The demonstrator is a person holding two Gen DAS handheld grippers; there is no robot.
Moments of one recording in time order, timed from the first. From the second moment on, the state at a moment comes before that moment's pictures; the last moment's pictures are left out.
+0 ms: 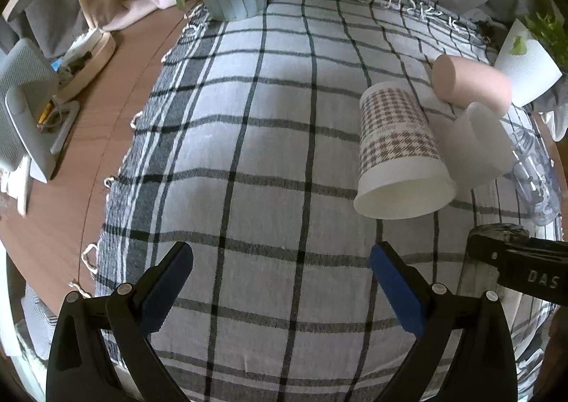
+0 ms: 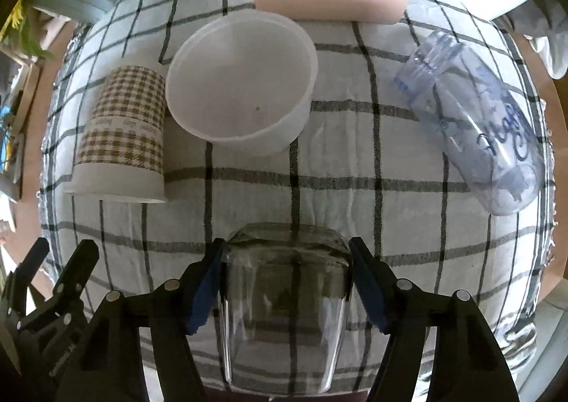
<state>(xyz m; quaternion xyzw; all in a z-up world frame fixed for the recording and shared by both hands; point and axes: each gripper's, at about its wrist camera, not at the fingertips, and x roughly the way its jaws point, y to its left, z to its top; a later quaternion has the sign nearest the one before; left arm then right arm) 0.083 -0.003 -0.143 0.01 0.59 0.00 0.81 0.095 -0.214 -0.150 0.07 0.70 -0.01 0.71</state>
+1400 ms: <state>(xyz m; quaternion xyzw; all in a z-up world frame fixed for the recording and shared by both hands) 0.053 -0.007 -0.110 0.04 0.56 0.00 0.83 0.058 -0.210 -0.099 0.05 0.60 -0.03 0.80</state>
